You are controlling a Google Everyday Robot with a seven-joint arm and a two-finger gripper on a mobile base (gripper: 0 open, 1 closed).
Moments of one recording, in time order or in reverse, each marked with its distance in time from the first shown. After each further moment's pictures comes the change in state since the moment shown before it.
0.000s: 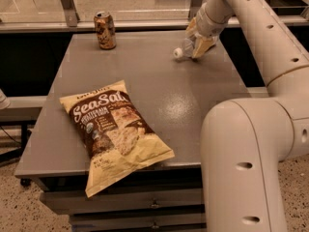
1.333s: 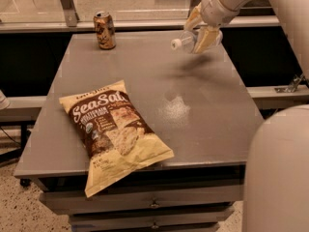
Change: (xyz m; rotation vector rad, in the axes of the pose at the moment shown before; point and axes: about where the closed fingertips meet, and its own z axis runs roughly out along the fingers) arm -0.062 0.024 -0.086 0.049 -0.142 -0.084
